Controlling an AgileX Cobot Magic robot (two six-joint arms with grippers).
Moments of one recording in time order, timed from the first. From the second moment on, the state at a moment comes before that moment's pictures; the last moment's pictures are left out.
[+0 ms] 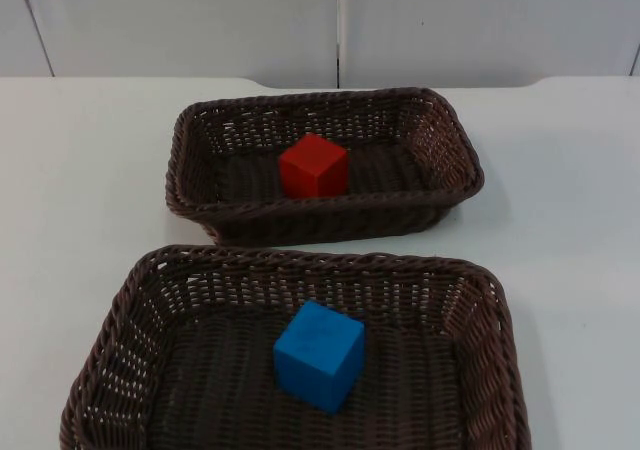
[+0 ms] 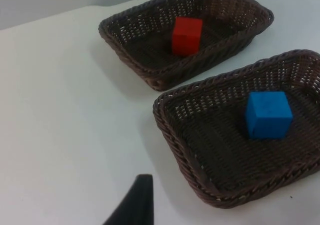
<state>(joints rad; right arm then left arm) 0.90 0.00 -0.52 -0.06 1.08 0.12 -0.44 0.00 -0.50 -0.04 1.07 0.03</state>
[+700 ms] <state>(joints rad) 0.90 0.00 -0.52 -0.07 1.08 0.08 -0.44 0.00 -0.50 -0.04 1.07 0.03</state>
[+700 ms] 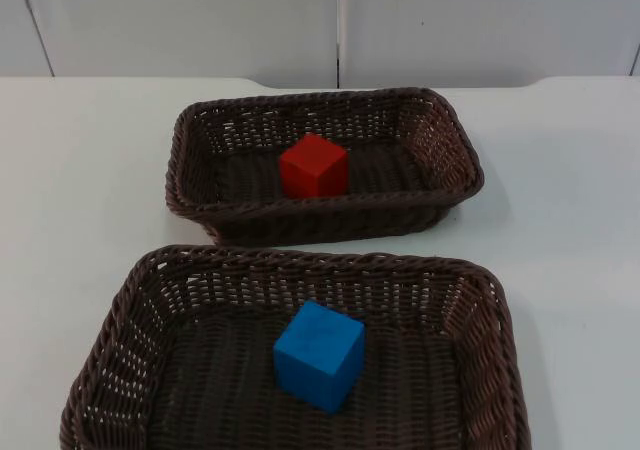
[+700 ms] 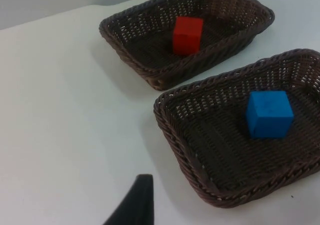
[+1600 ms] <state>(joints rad) 0.90 0.00 -0.52 -0.07 1.08 0.07 -0.44 0.00 -0.50 -0.04 1.07 0.03</state>
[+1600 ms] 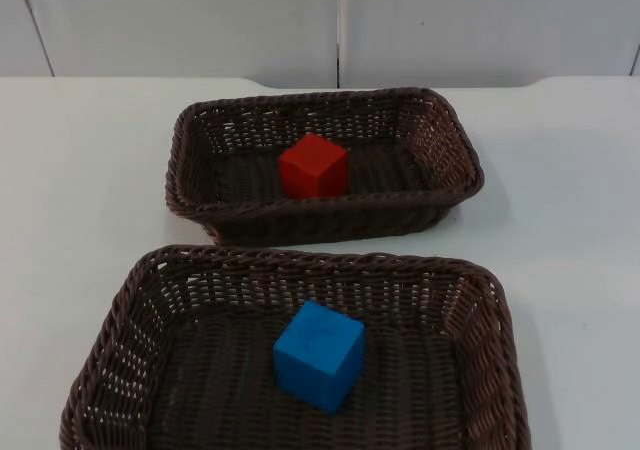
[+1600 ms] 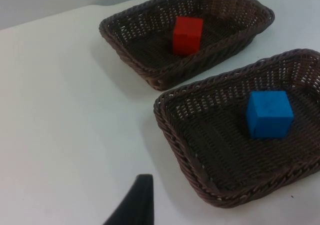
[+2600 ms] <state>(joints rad) 0.19 0.00 -0.52 -0.07 1.08 0.07 -0.44 0.00 -0.50 -0.04 1.07 0.03</state>
